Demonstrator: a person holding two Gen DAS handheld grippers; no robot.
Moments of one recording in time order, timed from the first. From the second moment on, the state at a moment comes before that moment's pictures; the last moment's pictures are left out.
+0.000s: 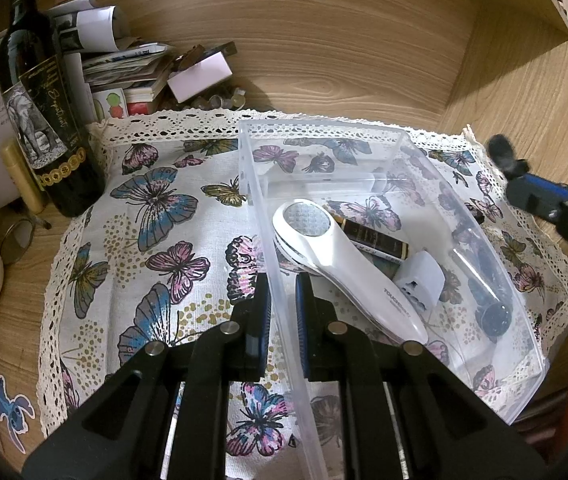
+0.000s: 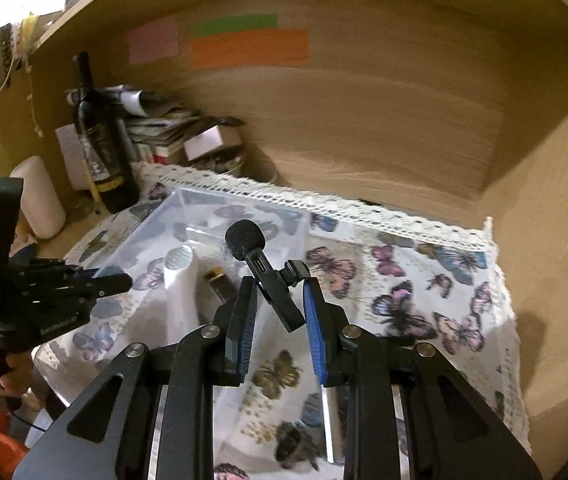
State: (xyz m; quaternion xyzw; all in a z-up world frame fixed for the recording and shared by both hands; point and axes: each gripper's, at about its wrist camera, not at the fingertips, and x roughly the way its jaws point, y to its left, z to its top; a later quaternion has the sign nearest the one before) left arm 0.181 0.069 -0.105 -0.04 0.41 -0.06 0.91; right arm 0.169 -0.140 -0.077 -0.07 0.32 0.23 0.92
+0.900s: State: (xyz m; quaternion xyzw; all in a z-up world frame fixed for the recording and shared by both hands) left arm 0.182 0.069 -0.104 -0.04 0.41 -0.07 0.91; right arm 0.190 -0.074 -0.117 -0.15 0.39 0.28 0.87
